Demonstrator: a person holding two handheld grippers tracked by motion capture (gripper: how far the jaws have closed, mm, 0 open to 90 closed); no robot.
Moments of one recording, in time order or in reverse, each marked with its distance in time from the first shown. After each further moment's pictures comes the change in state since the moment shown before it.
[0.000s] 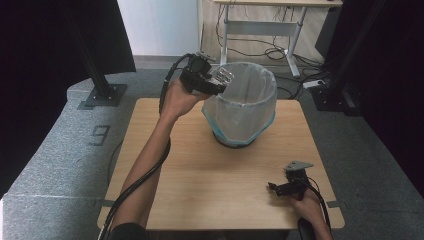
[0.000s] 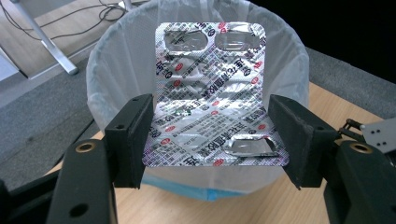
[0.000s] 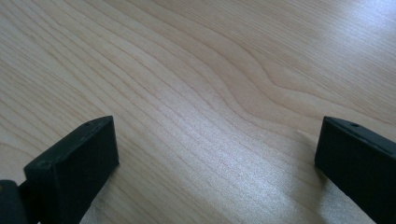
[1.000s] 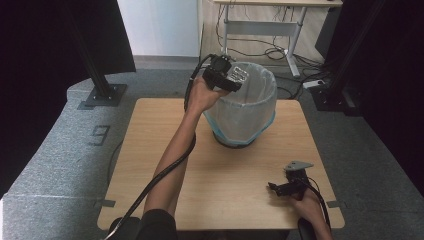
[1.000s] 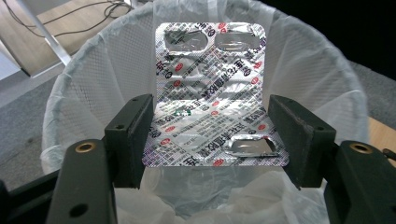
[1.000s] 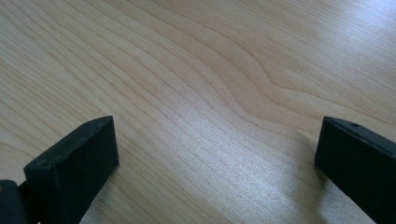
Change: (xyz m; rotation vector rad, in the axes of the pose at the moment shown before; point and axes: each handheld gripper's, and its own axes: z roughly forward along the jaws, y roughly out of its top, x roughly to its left) left arm -0.002 0.020 0.075 0.029 0.039 -0.010; right arm 0.000 0.000 0.000 0.000 0.000 0.000
